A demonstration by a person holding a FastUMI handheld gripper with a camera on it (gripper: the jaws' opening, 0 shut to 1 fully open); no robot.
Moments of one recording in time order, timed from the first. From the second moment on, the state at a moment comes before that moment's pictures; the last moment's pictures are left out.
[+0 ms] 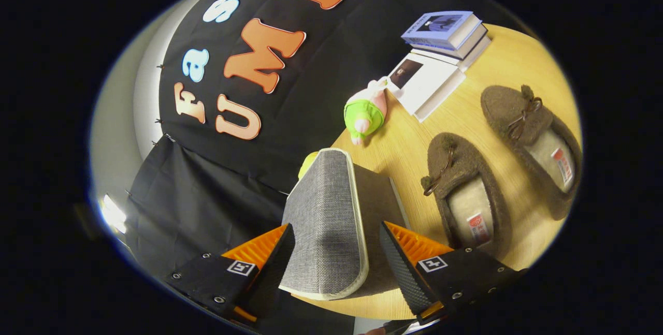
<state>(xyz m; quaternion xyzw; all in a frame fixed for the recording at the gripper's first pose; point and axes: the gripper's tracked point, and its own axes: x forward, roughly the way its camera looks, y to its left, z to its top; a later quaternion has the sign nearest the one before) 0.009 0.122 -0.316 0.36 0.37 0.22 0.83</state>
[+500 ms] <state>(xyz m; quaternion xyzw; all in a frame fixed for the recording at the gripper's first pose) 0.021 0.143 -0.326 0.42 0.37 0.24 0.79</state>
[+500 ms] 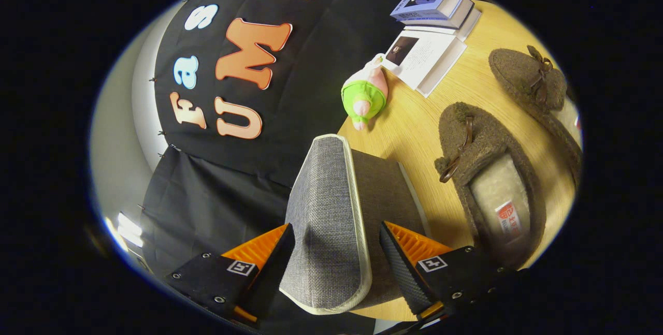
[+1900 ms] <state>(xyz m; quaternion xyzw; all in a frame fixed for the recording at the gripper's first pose) 0.001 0.215 -0.167 0.39 0.29 0.33 0.81</state>
